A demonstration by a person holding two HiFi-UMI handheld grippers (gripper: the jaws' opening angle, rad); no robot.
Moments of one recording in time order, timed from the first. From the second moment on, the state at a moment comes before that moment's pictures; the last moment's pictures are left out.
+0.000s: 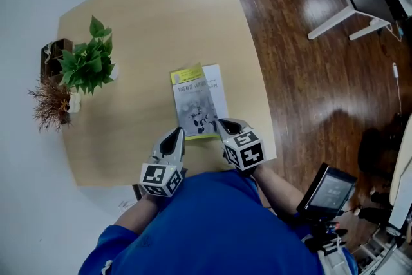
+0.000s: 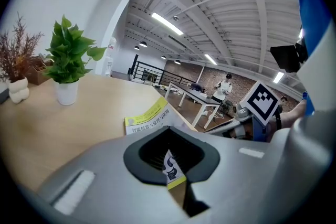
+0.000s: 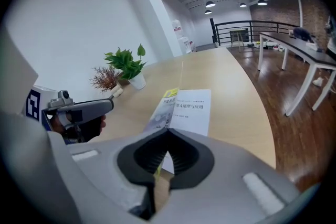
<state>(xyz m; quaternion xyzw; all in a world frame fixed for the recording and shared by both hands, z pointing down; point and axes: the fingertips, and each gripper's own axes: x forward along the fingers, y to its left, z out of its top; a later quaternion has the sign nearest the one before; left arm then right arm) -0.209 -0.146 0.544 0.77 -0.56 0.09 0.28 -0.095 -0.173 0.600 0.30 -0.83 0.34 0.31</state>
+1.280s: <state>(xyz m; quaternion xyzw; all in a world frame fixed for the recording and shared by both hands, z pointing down) -0.355 -0.053 0.538 0.71 -0.64 0.04 0.29 -0.296 -0.102 0.547 0.20 -0.90 0.23 0.32</state>
